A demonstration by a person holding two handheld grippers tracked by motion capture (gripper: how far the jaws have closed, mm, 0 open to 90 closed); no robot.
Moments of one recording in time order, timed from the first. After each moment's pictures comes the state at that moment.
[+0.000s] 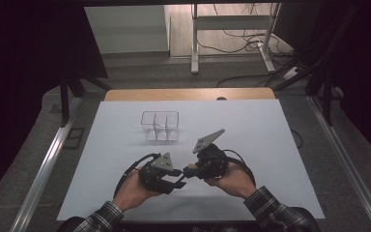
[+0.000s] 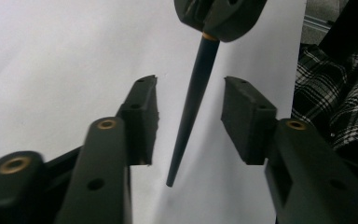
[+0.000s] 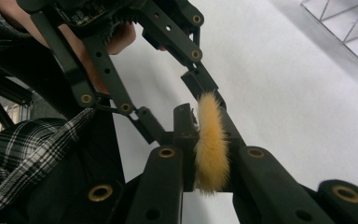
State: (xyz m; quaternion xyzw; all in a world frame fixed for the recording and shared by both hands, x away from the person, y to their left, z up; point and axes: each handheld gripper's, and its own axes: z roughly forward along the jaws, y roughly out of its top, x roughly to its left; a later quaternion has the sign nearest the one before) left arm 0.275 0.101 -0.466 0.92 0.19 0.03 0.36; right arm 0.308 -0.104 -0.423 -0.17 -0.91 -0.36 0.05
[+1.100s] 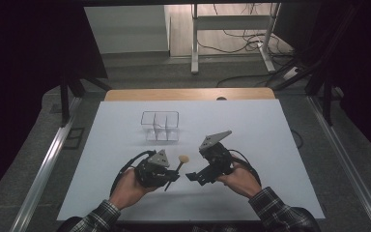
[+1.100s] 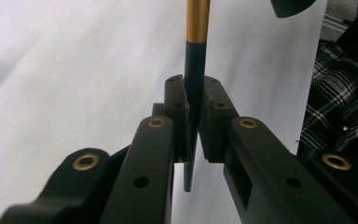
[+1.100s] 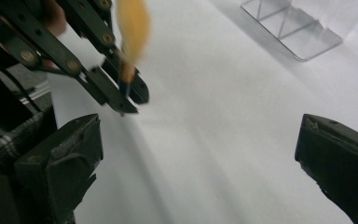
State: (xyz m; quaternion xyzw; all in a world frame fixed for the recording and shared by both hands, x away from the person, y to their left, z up) left arm 0.280 0.113 -0.464 0.91 0.22 0.03 0.34; right arm 0.321 -0.119 -0.442 -0.22 -0.90 -0.38 -0.02
